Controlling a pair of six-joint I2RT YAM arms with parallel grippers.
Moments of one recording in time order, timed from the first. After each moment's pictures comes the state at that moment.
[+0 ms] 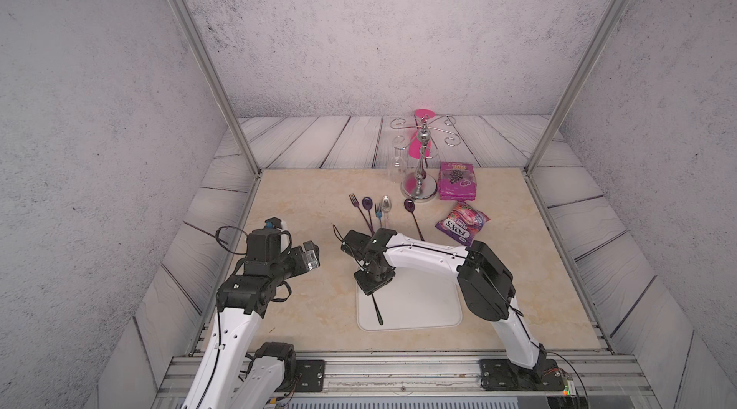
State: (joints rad) left arm -0.11 0.77 0.80 -0.78 0.11 -0.39; right arm 1.05 2.20 1.78 -1.05 -0.08 0.42
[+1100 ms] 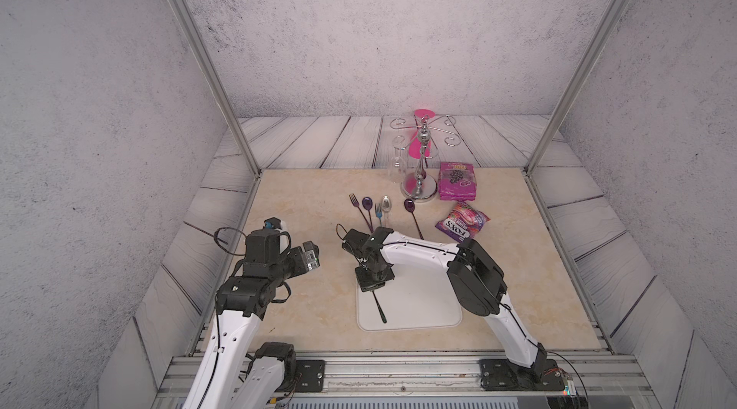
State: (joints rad) left arm -0.11 0.76 0.80 -0.78 0.11 -0.39; right arm 1.03 2.25 1.81 -1.04 -0.11 0.66
